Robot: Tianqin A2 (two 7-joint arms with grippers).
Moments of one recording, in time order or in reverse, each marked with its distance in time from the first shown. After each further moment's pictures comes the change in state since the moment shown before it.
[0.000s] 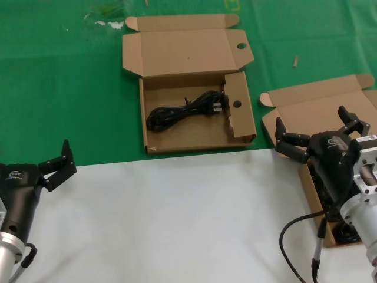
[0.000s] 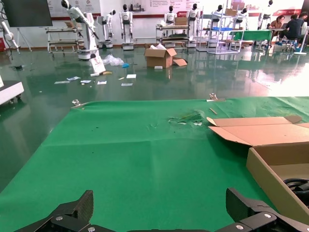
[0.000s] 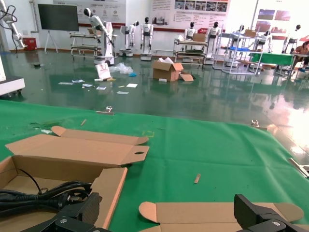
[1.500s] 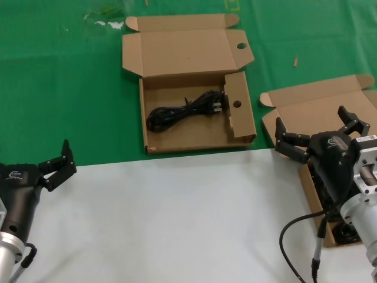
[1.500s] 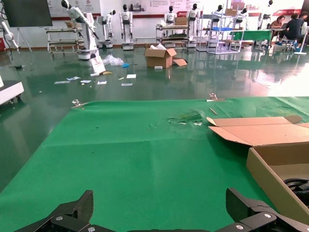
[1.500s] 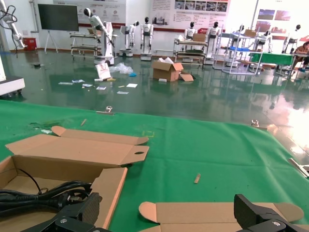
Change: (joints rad) left arm 0.000 0.000 0.000 0.000 0.000 0.000 0.000; right arm 0.000 0.000 0.000 0.000 0.000 0.000 0.000
